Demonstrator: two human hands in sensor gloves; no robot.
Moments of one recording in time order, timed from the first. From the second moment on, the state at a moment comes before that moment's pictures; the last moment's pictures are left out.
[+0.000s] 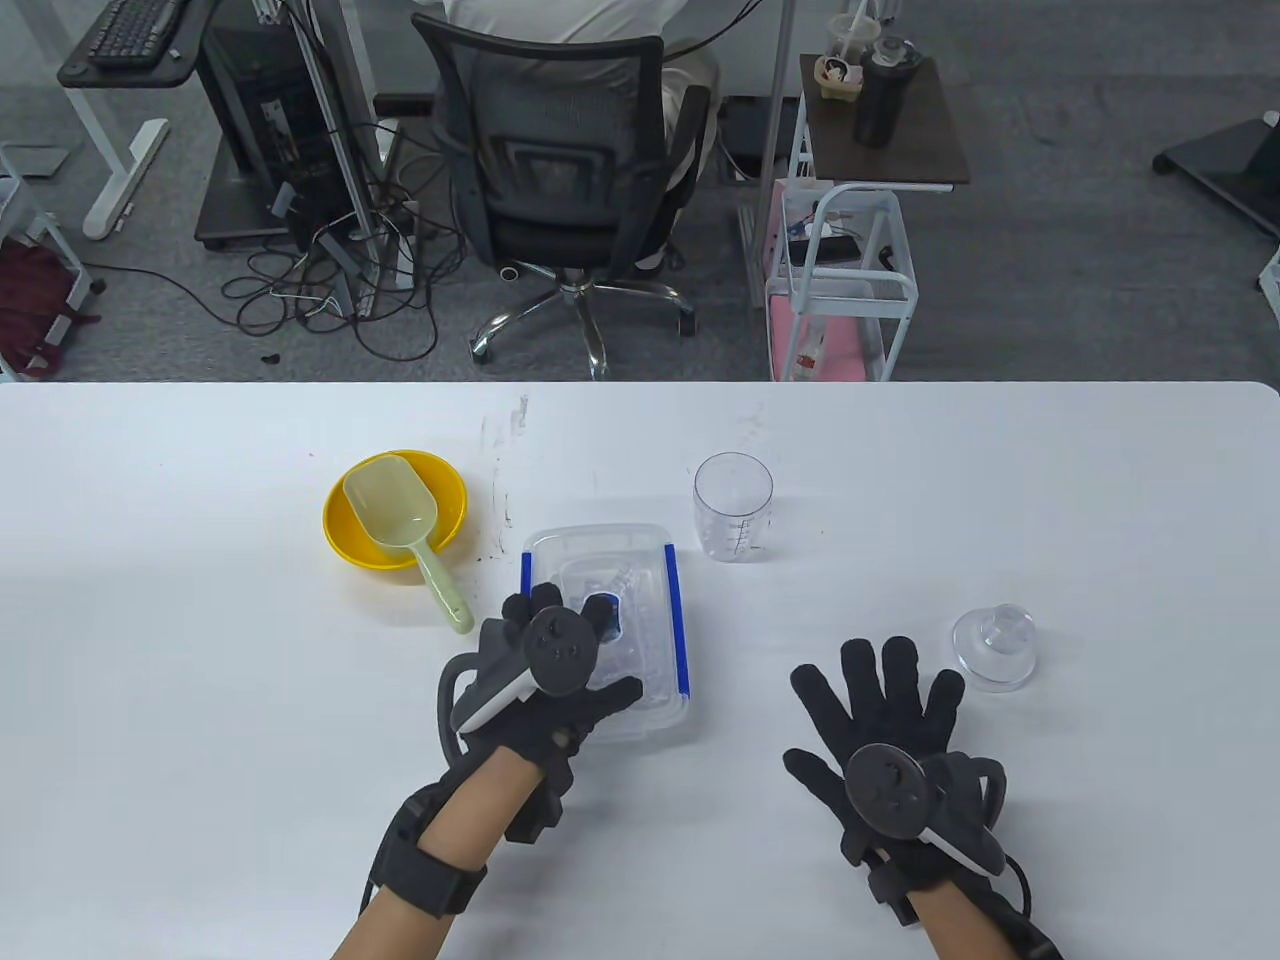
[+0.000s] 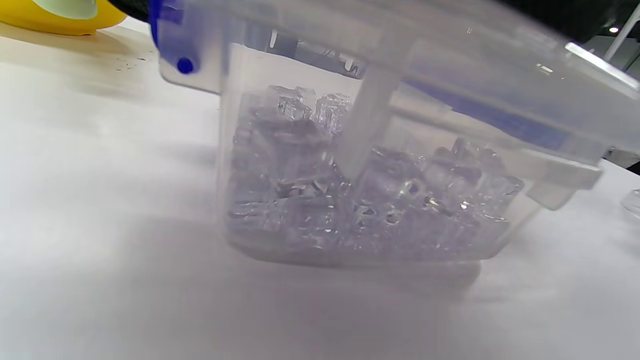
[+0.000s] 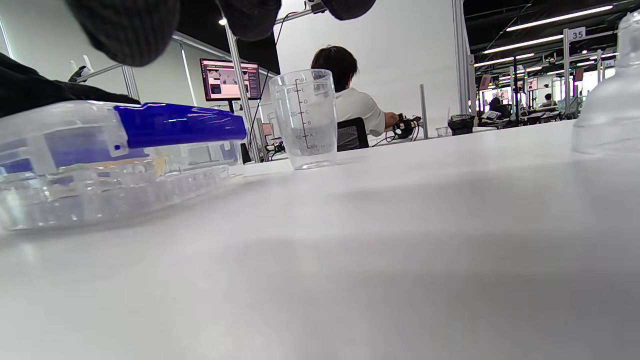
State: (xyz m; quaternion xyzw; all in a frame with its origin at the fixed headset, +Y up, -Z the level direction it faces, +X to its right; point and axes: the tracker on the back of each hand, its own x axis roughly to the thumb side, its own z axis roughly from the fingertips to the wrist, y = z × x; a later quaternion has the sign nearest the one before) left_hand -0.129 -0.721 -0.314 -0.13 -0.12 0.14 0.98; right_hand 0.187 -0.737 -0.245 0.12 -0.06 0.99 0.10
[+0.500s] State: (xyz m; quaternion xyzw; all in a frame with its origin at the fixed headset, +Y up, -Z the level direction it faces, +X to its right) left_hand -0.132 -0.736 -0.251 -0.07 -0.18 0.16 0.97; right_hand 0.173 -0.730 -0.236 0.13 -0.09 0.98 0.09
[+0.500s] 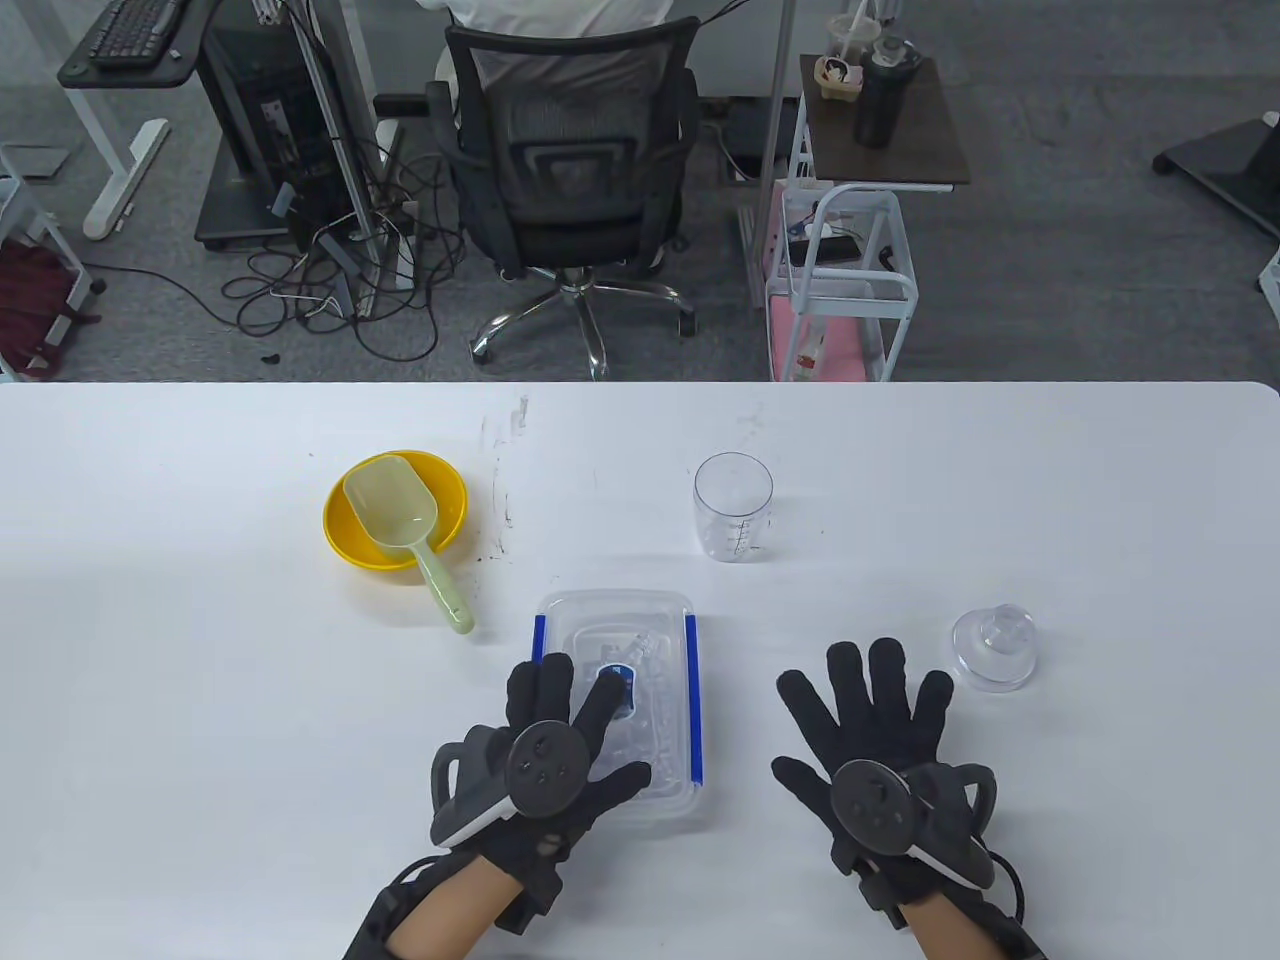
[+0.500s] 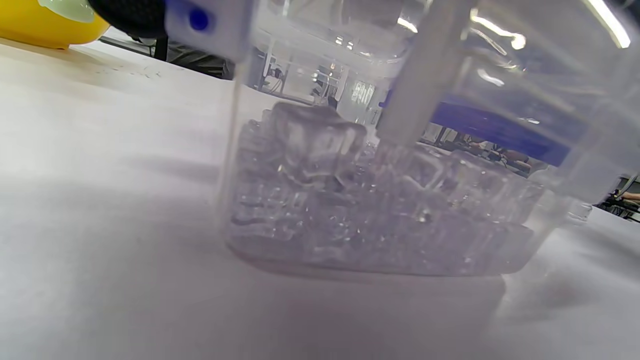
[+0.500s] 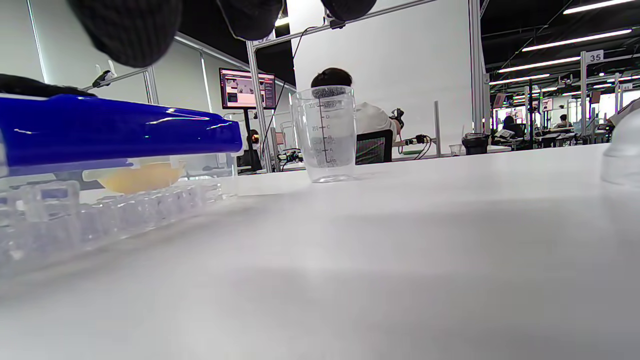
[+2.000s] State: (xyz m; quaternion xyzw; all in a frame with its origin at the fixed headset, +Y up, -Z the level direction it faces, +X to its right) left_hand -0.181 -0.771 -0.255 -0.15 -0.23 0.39 0.88; right_hand 0.127 -0.757 -0.239 0.13 0.10 0.92 0.35
